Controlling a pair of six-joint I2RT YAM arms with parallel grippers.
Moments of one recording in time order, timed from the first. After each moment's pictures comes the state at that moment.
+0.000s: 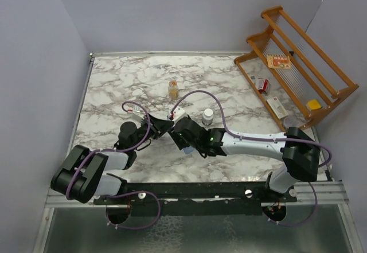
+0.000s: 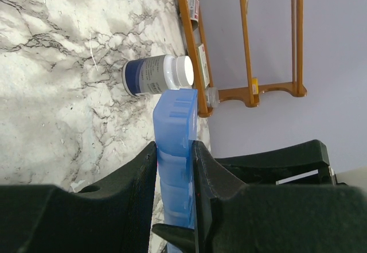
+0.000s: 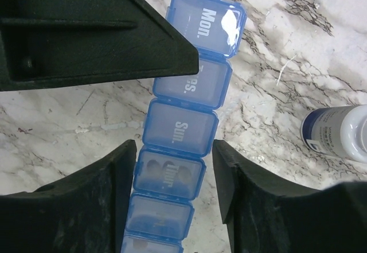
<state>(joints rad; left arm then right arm) -0.38 1.32 0.16 1.04 0.39 -1.24 1.17 1.60 1.04 -0.14 0.40 0.22</state>
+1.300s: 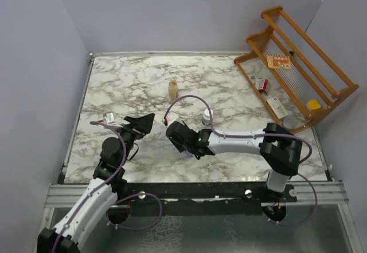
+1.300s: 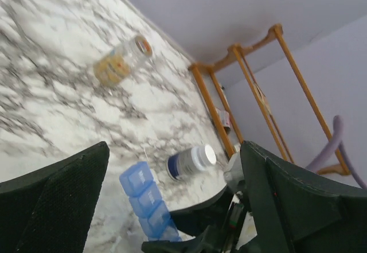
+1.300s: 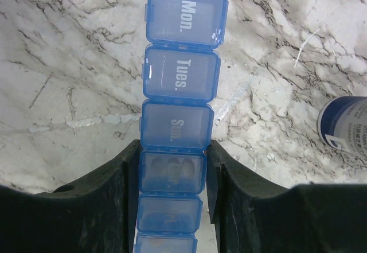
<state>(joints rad) -0.38 0.50 0.09 0.42 -0.06 -0.98 1.17 1.76 1.09 -0.21 0.44 0.22</state>
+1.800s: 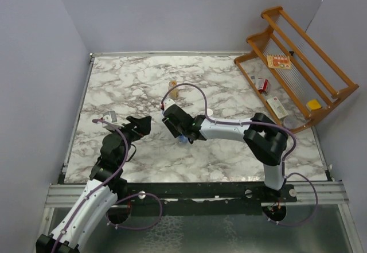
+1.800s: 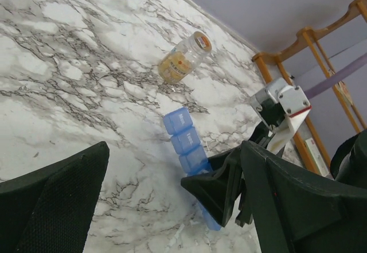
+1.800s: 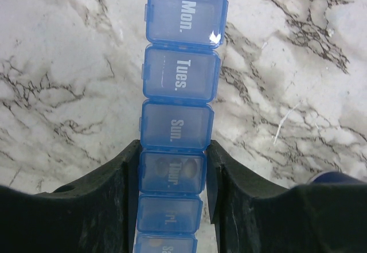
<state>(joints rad) -0.38 0.39 0.19 0.09 -0.20 -0.73 1.04 1.93 1.25 -0.14 0.35 0.14</state>
